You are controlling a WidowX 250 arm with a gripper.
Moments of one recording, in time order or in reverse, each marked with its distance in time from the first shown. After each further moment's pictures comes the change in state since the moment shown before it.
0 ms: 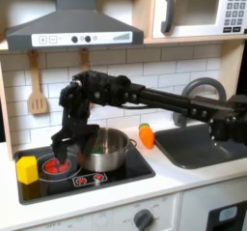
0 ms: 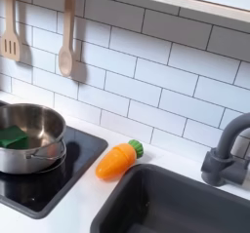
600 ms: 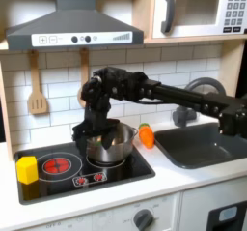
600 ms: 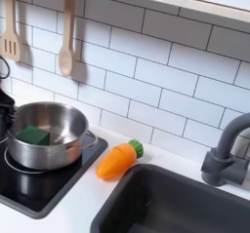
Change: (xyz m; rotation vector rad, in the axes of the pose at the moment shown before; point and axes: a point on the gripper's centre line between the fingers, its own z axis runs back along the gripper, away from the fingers) arm 0.002 -0.051 0.003 -0.047 -0.017 -0.149
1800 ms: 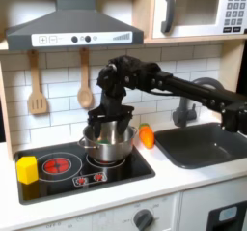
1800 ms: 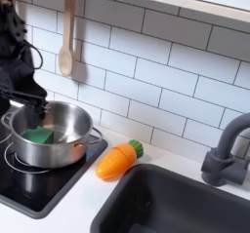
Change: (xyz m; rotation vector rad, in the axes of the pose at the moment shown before) arm 0.020 -0.042 0.016 -0.043 -0.062 -0.117
